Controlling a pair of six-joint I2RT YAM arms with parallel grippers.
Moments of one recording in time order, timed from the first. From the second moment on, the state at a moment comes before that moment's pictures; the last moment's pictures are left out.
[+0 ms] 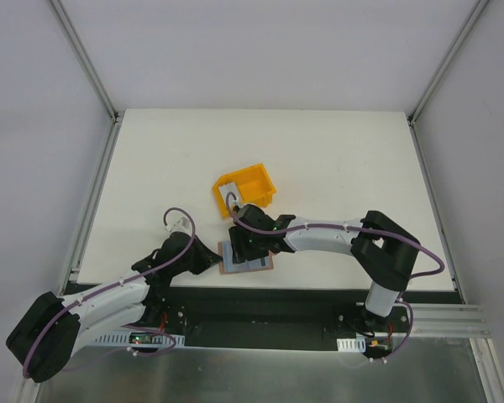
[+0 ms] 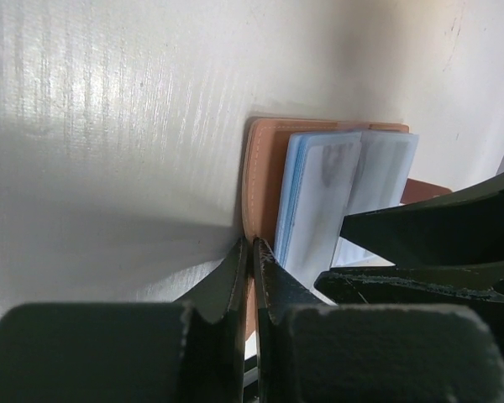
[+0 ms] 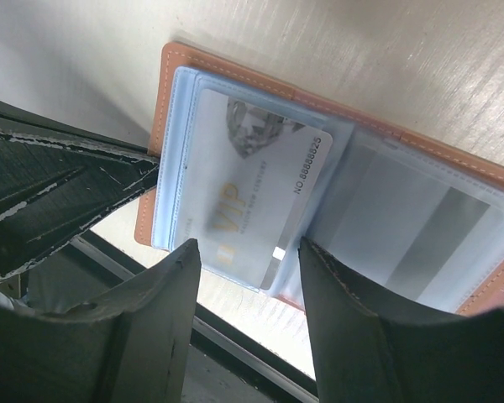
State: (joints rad) left arm -0.66 0.83 0.09 0.05 0.05 -1.17; right arm 1.09 1.76 1.05 -0.30 -0.04 0.72
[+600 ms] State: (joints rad) left arm -0.66 0.77 0.09 -0.01 0.04 -1.17; right arm 1.15 1.78 1.20 -0.45 0.14 0.72
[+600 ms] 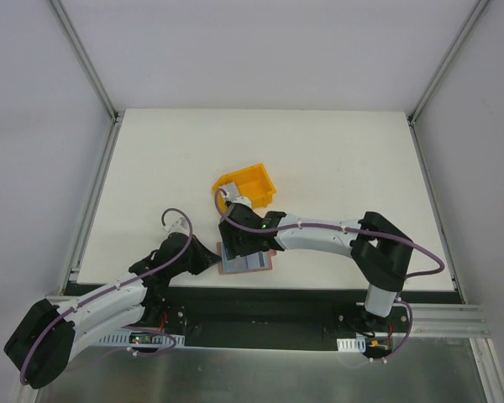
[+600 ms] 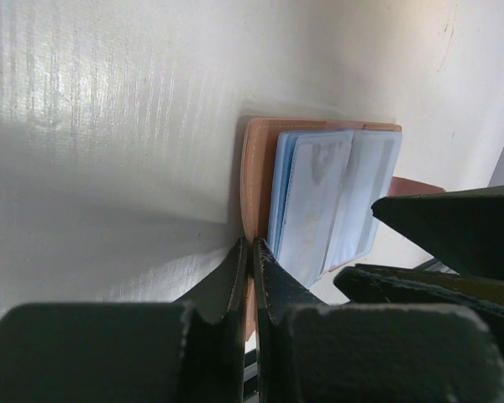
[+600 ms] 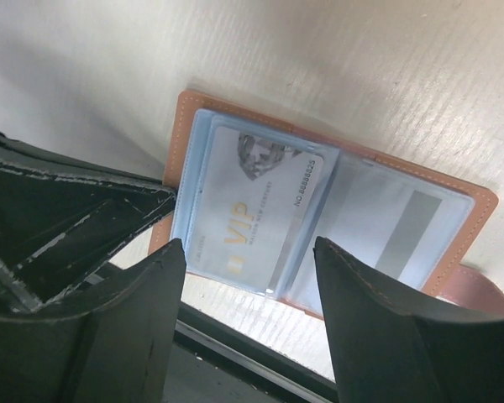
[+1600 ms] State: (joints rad) left arm -0.66 0.74 0.09 -0.02 0.04 -1.18; right arm 1.20 1.96 1.38 -0.61 0.24 0.69
